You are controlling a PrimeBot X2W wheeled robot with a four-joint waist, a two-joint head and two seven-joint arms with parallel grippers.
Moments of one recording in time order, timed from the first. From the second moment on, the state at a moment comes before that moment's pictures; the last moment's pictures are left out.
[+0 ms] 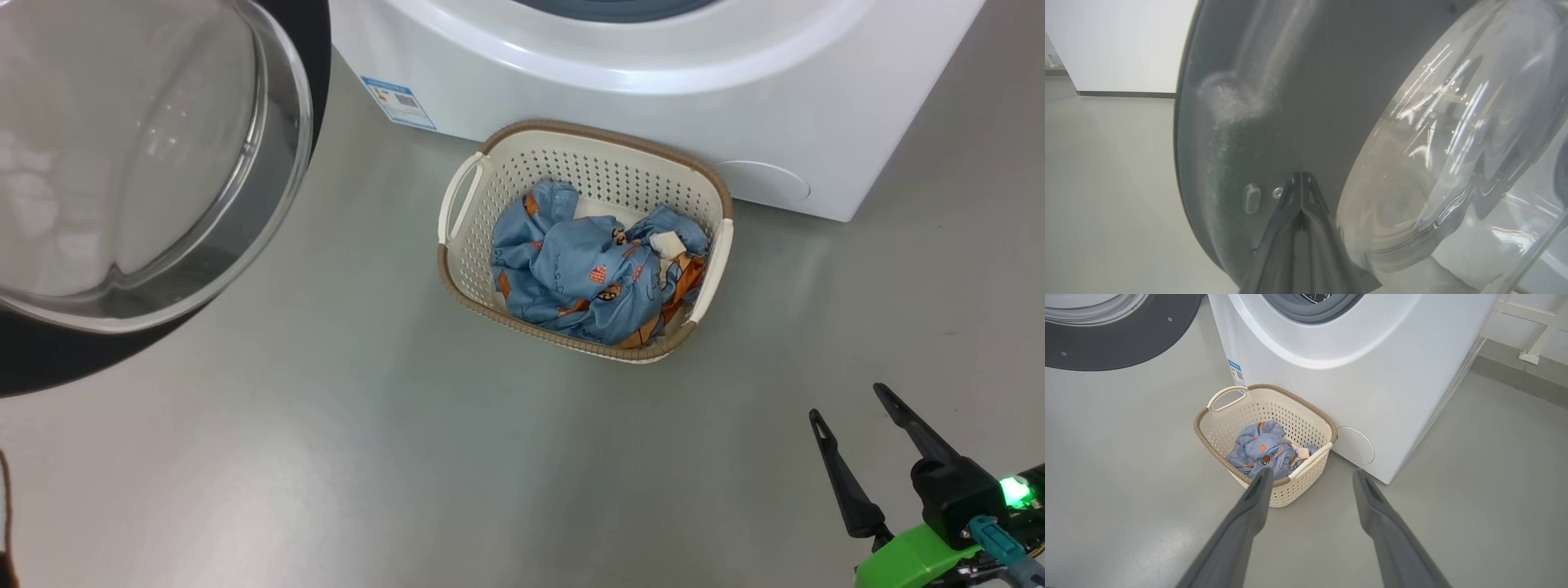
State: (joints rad) left arm -0.58 0.23 0.52 0.75 -0.31 -0.11 -0.26; right arm 0.04 -0.23 0.00 -0.04 -0.03 0.13 -0.12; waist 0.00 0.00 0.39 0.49
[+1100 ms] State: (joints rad) left arm -0.35 0.10 0.33 0.47 -0.21 -0.13 -0.26; right arm 0.04 -0.11 -0.03 0.14 -0.03 0.13 -0.23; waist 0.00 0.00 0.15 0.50
